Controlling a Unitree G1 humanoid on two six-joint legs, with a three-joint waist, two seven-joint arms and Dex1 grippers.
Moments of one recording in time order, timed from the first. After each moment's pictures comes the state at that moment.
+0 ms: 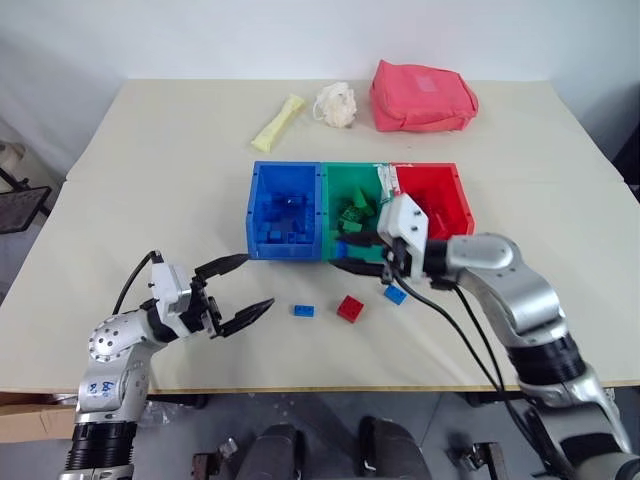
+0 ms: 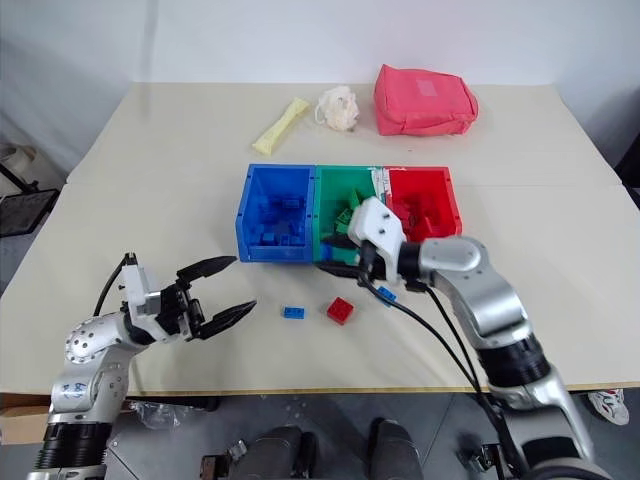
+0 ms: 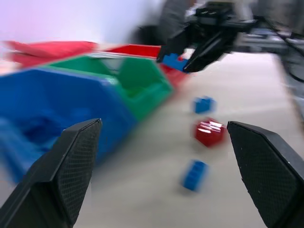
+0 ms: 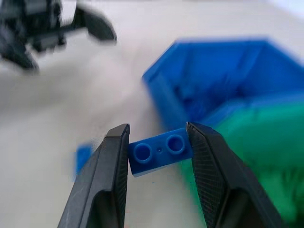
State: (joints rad) left arm -0.13 0.46 0.19 -0.06 -0.49 -0.04 -0.99; right arm -0.66 -0.48 0.20 -0.12 0.32 0.44 0.94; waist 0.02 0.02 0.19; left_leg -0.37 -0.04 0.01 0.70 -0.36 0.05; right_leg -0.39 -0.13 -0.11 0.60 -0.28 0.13
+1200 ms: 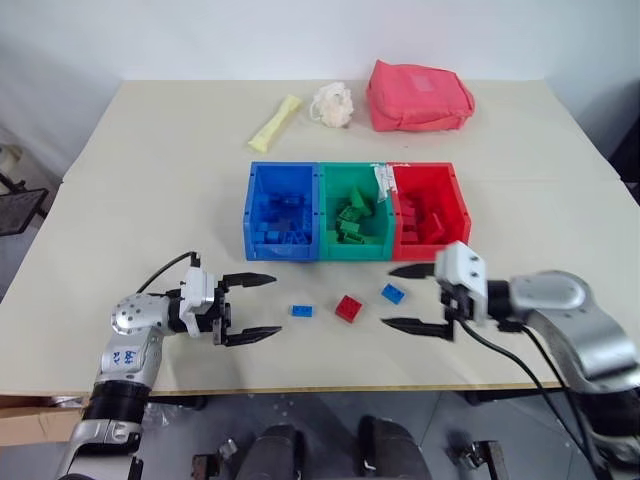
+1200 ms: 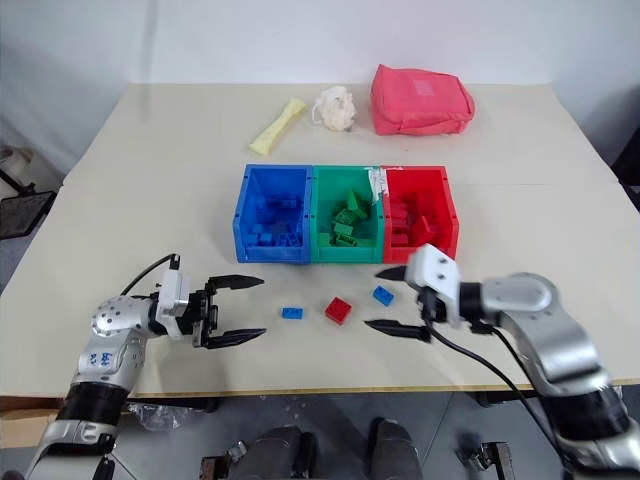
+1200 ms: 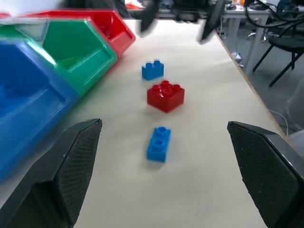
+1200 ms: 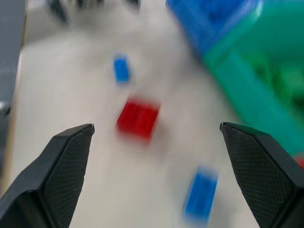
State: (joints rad) left arm -0.34 0.53 0.05 0.30 -0.45 -0.20 -1.36; right arm -0.22 -0.83 -0.02 -0.34 0.39 0.47 1.11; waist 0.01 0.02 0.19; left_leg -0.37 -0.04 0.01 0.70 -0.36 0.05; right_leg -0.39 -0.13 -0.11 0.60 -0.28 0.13
